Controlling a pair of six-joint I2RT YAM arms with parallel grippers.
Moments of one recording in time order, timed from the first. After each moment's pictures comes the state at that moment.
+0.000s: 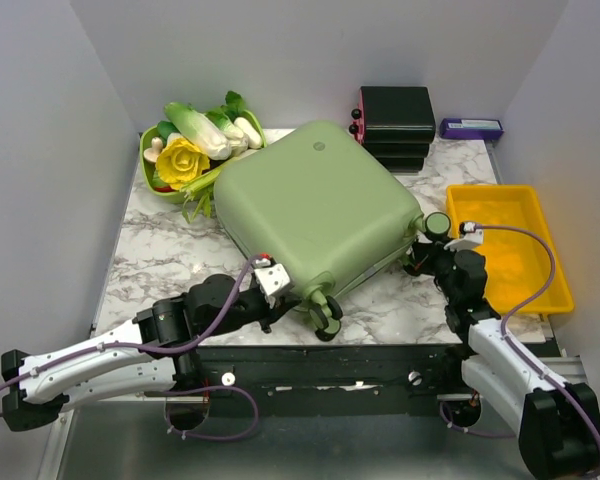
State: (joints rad) left arm -1.20 0.63 0.66 -0.32 -0.07 -0.07; right arm 0.20 0.80 0.18 0.38 0.08 0.47
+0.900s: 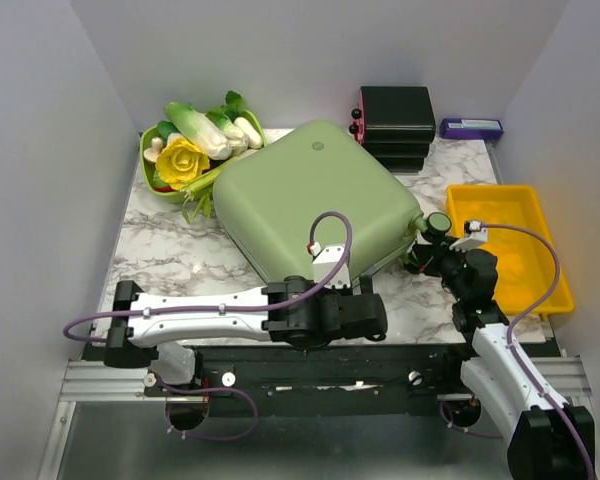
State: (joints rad) left arm -1.53 1.47 1.51 -1.08 -0.54 -1.38; right arm 0.07 0.73 0.21 0.28 -0.19 0.47
